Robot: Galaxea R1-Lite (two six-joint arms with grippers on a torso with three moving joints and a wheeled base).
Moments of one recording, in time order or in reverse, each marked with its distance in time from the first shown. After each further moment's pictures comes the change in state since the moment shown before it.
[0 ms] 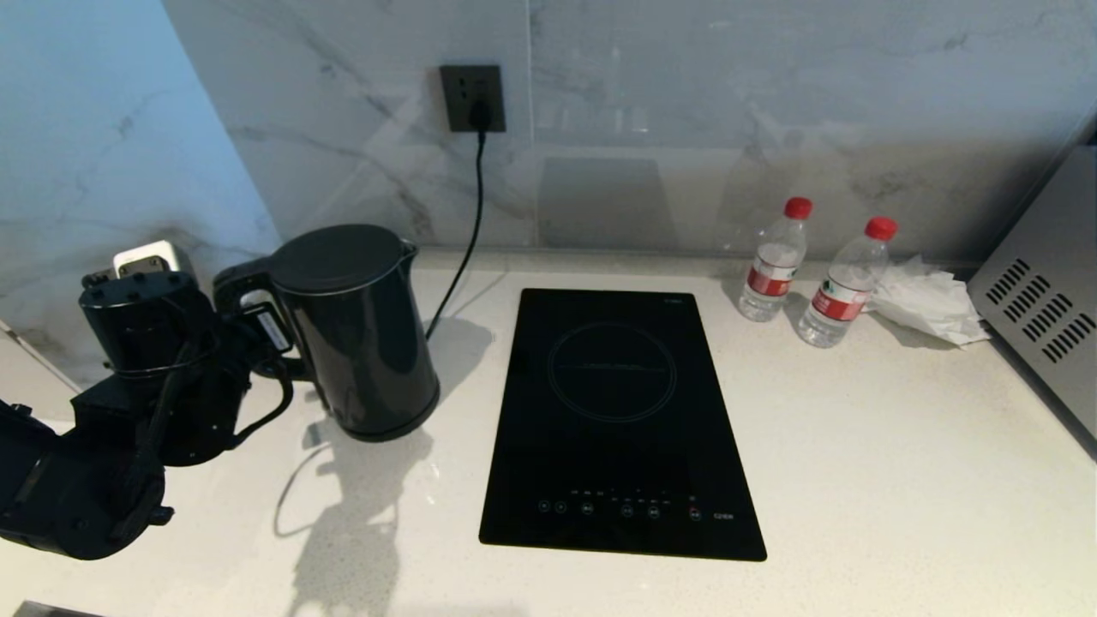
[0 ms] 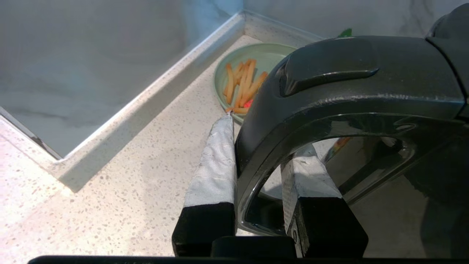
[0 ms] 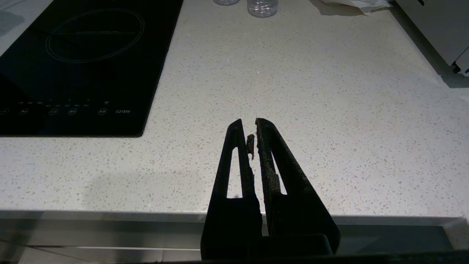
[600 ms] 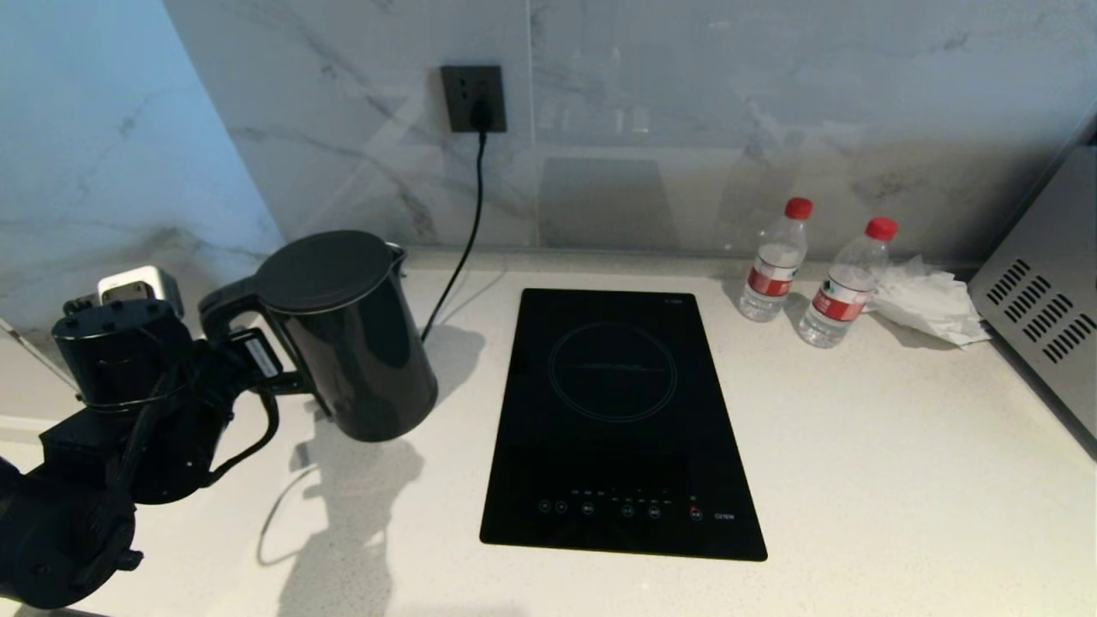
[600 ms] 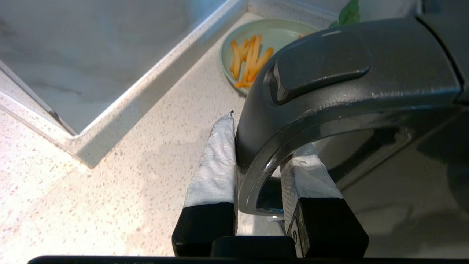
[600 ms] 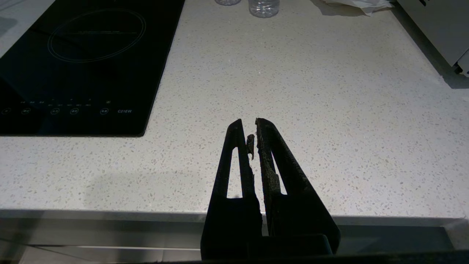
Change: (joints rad) left arm -0.012 -0.054 0.127 -0.015 -0.041 -0.001; right arm 0.000 0.000 0.000 0.000 0.000 0.000
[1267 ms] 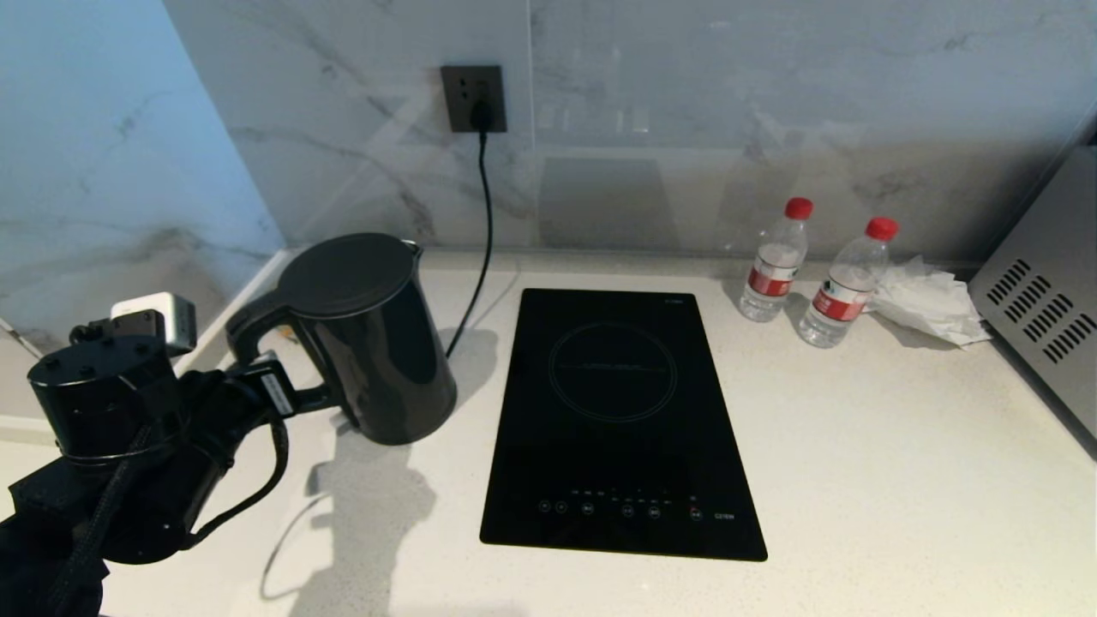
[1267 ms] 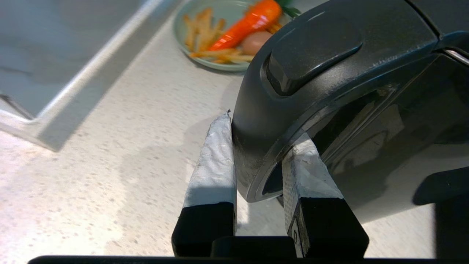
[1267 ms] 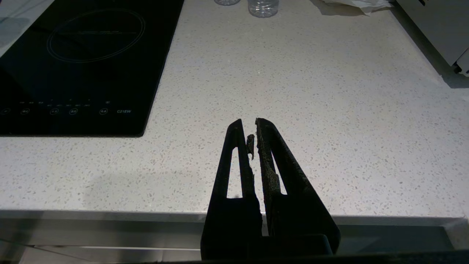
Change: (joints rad) left arm -0.125 -0.093 0.125 0.005 -0.058 0.004; right arm 0.000 0.000 0.000 0.000 0.000 0.001
